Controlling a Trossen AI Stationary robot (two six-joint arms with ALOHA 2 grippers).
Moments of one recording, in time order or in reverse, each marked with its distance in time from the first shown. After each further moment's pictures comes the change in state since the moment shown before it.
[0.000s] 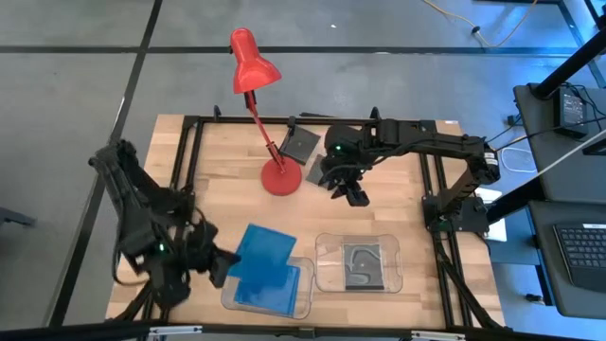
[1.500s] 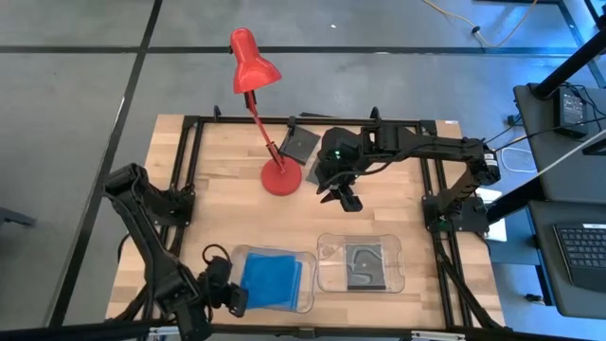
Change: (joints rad) left arm -0.027 0.270 -0.001 0.165 0.168 -0.296; right arm 0.053 0.004 0.000 0.147 0.000 0.003
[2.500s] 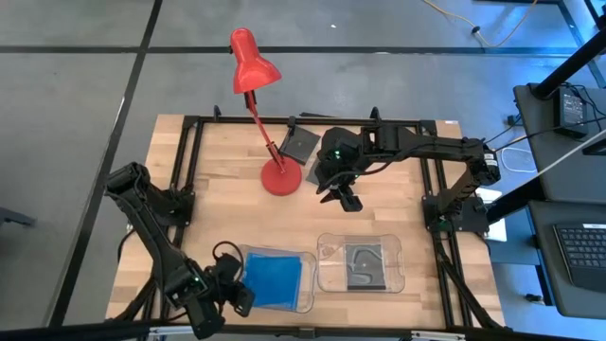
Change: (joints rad) left arm 0.061 0.001 0.000 0.004 0.105 0.159; right arm 0.000 0.000 0.000 0.002 0.000 -0.004
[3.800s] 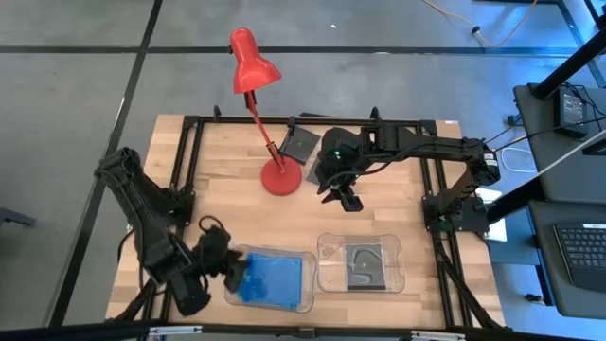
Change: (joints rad) left arm 0.027 -0.176 0.011 -0.191 -0.250 0.203; right arm 0.000 0.000 0.000 -0.018 0.000 0.007
